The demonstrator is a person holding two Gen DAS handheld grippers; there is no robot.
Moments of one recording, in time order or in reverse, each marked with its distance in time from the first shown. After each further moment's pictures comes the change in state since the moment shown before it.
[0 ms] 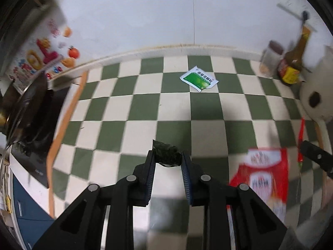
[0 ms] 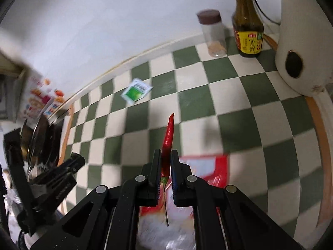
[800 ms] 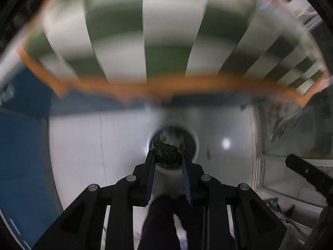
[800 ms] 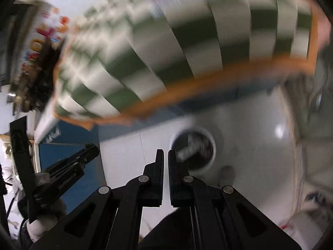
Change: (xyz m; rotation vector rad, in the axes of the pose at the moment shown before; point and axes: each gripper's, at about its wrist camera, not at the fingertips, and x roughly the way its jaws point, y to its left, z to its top) left arm 0.060 0.100 -0.377 0.018 0.432 -0.204; right arm -0.001 0.015 -0.455 0.201 0.308 -0.050
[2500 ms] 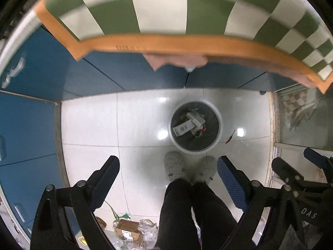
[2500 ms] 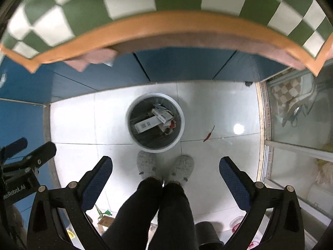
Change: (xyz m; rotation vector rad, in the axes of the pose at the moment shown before) left arm -0.018 0.031 -0.053 -0.008 0.011 0.113; right arm 0.056 0.052 -0.046 -0.237 0.090 -0.318
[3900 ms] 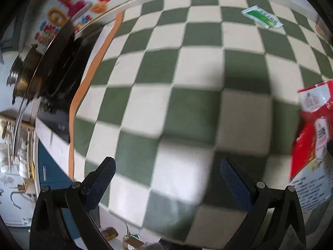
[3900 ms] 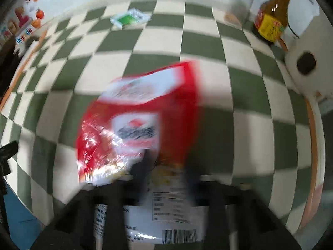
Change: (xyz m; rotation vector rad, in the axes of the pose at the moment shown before) left arm -0.096 -0.081 0.371 -0.179 -0.124 0.356; right arm -0.108 -0.125 0.460 -0.137 -0.276 0.021
